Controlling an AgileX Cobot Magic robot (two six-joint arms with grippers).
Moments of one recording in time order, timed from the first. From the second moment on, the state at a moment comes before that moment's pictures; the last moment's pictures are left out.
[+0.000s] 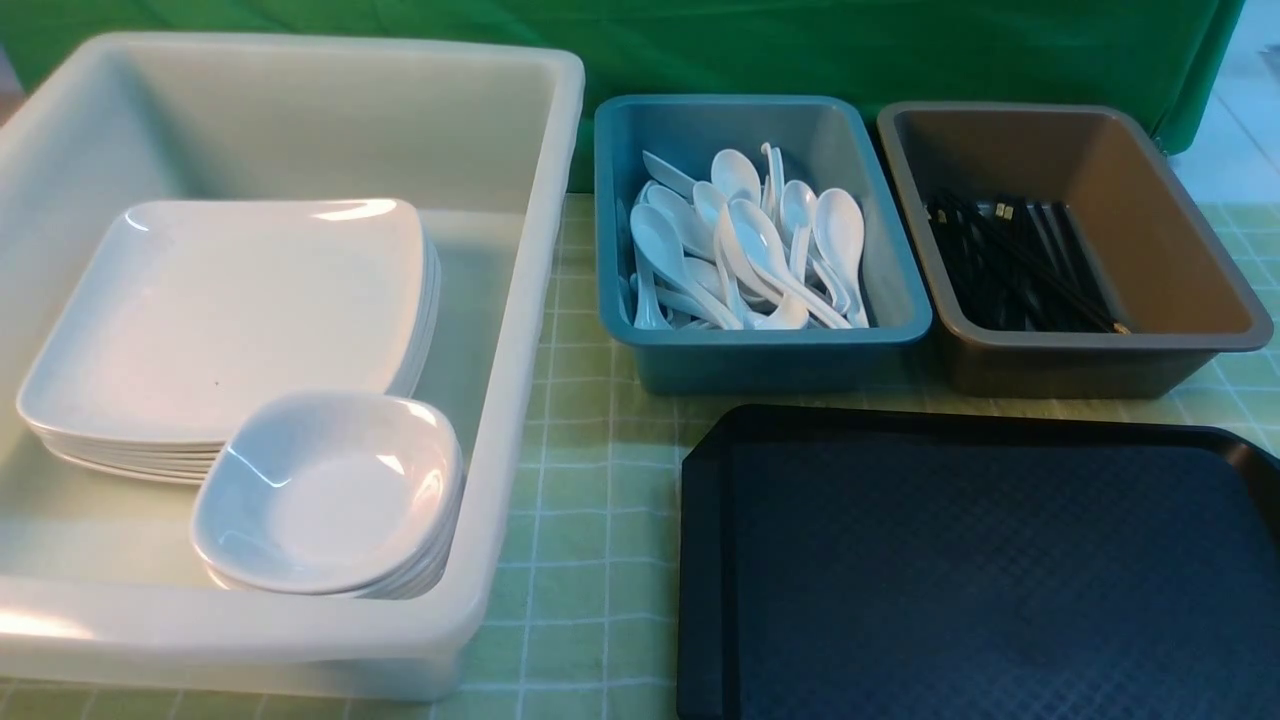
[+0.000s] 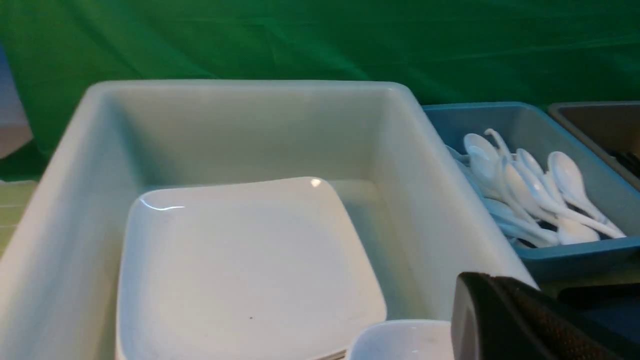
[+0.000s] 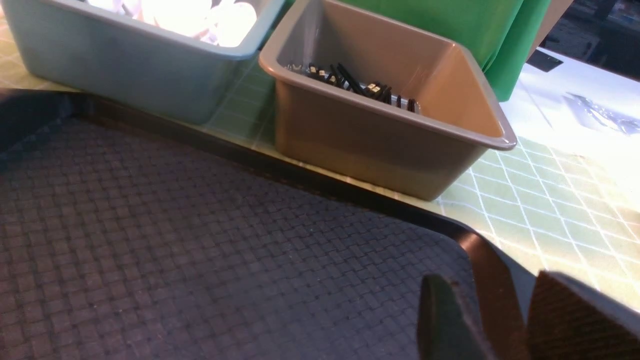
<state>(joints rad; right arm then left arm) 0.13 0.00 0.01 -0.20 0.22 0.00 0.09 0.53 -0.73 -0.40 0.54 0.36</state>
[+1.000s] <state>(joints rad) 0.13 0.00 0.01 -0.20 0.22 0.00 0.05 0.00 0.00 -0.06 0.22 -0.06</state>
